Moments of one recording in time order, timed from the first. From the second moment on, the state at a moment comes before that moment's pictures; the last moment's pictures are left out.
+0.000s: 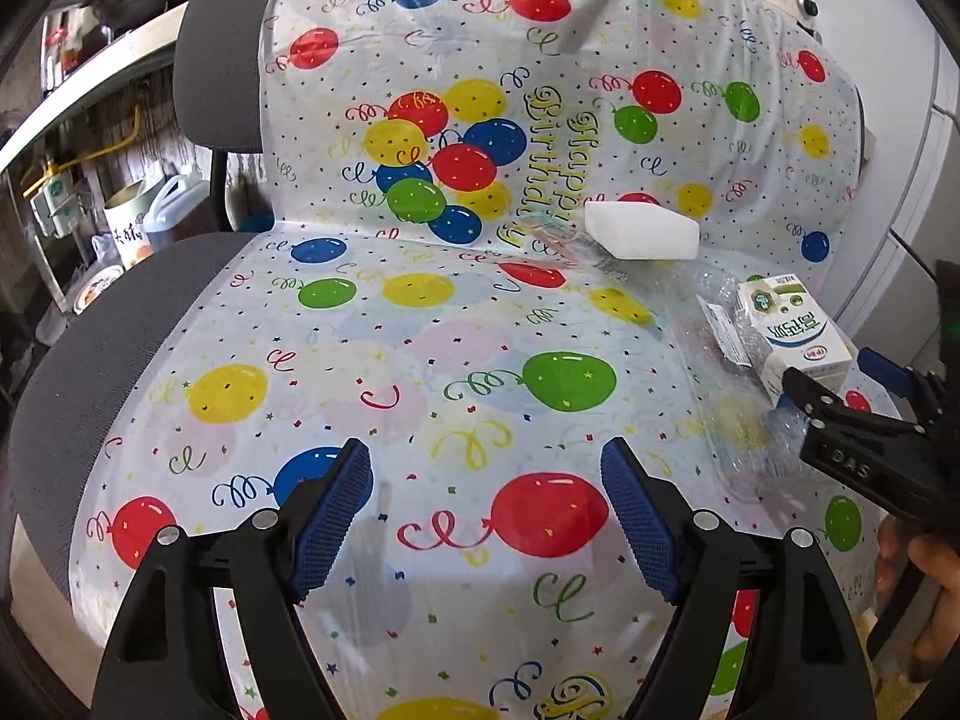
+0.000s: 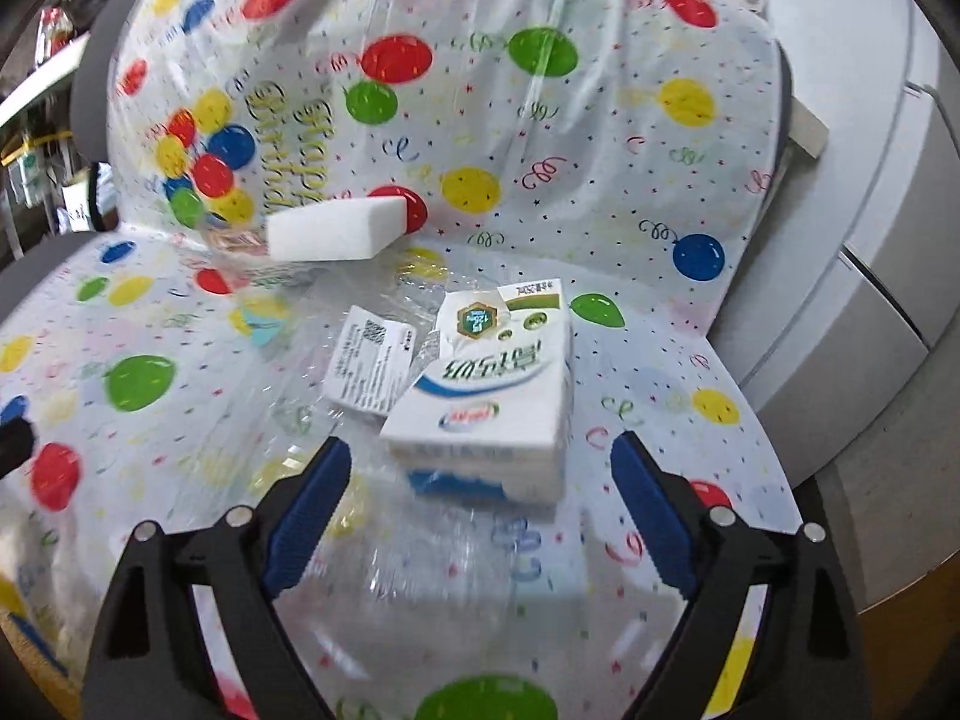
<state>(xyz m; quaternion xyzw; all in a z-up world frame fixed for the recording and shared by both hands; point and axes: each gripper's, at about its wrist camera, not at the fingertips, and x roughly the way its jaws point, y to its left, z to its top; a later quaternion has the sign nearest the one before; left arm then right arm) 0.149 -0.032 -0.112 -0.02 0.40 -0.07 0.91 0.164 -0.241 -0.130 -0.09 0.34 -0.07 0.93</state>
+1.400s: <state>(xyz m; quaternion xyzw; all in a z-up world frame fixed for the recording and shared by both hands) 0.196 -0.173 -0.129 0.02 0.45 -0.16 0.88 0.014 -0.323 -0.109 0.08 0.25 -0.04 0.96</state>
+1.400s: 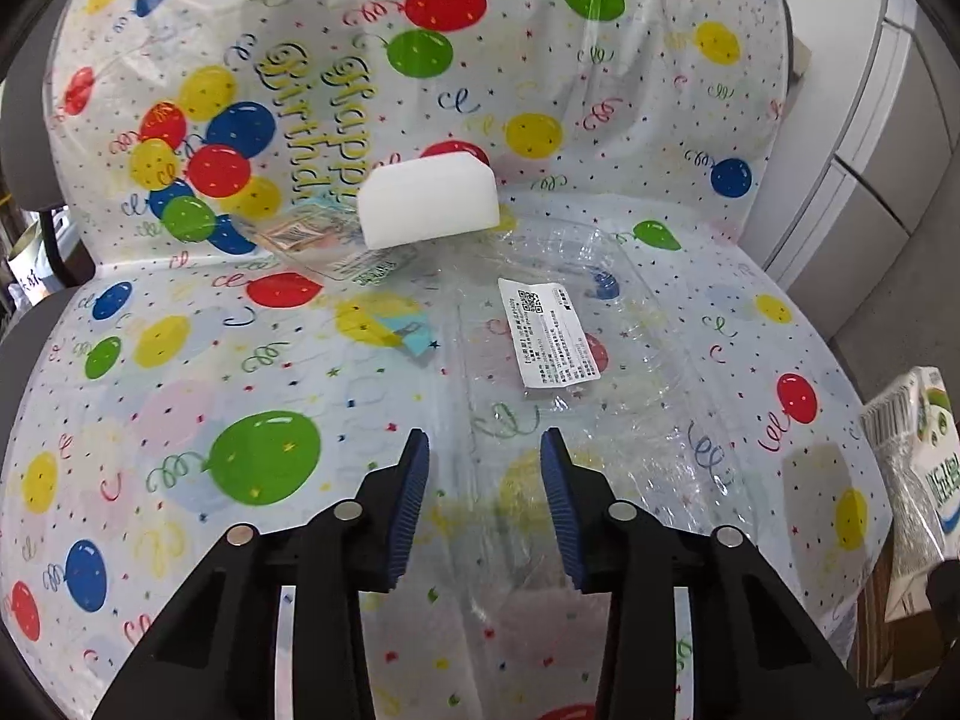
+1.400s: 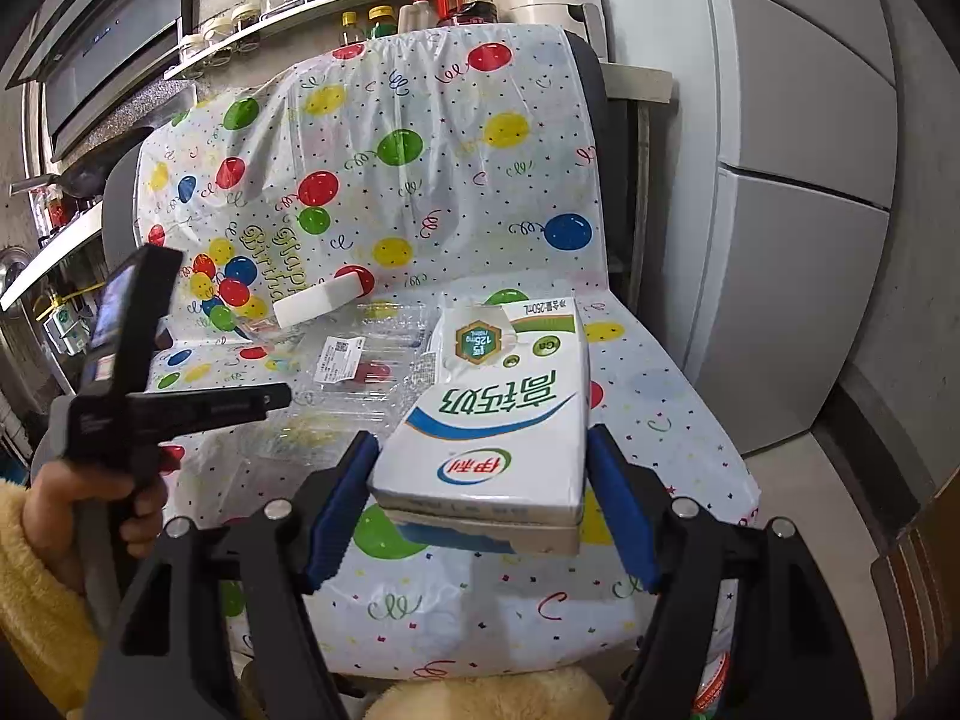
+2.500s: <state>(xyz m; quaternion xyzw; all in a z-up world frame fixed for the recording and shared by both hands) 0.084 -0.171 -0.068 -0.03 0.34 -0.31 0.89 -0.063 -0.354 -0.082 0.09 0.20 -0.14 0.96</state>
